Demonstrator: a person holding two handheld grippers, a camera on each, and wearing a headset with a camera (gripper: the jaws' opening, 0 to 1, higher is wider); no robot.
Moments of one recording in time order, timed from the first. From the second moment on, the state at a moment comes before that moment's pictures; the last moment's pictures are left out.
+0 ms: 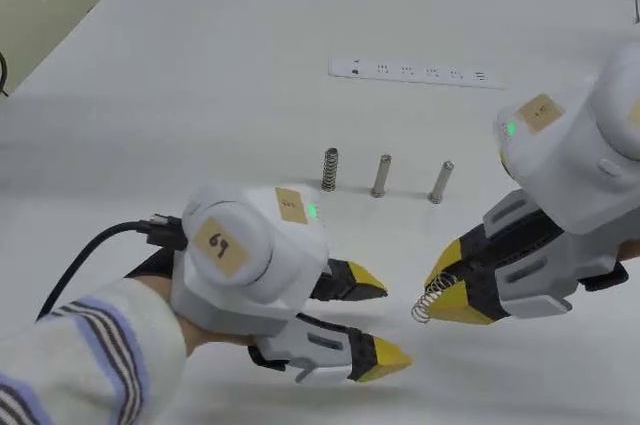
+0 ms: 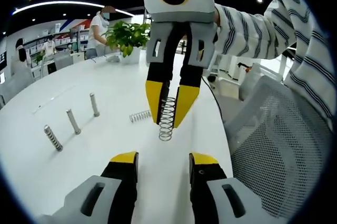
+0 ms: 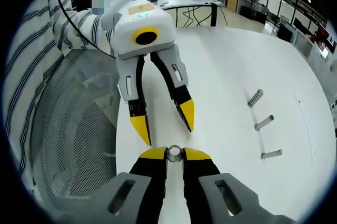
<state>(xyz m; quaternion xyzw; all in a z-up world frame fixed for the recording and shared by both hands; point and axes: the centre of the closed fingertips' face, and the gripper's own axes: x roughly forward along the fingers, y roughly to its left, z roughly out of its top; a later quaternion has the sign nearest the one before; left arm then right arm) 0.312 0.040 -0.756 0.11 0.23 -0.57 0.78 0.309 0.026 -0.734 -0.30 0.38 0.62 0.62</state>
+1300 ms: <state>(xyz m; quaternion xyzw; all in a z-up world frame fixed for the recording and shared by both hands) 0.356 0.084 -0.744 0.04 0.22 -0.45 0.87 0.378 -0.010 -0.694 -0.35 0.37 0.56 0.65</state>
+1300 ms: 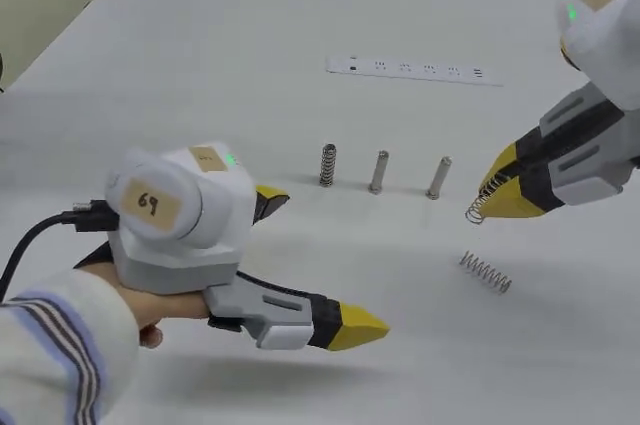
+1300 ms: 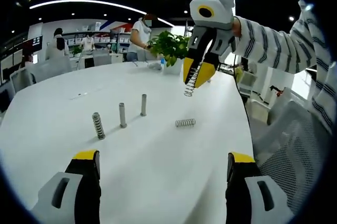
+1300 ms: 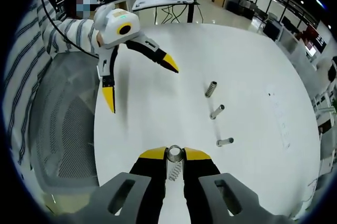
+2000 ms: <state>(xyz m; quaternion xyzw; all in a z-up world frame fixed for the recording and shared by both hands) 0.361 0.092 -0.751 0.04 0.23 -0.42 0.87 0.451 0.022 -0.679 -0.41 0.35 0.57 0.62</state>
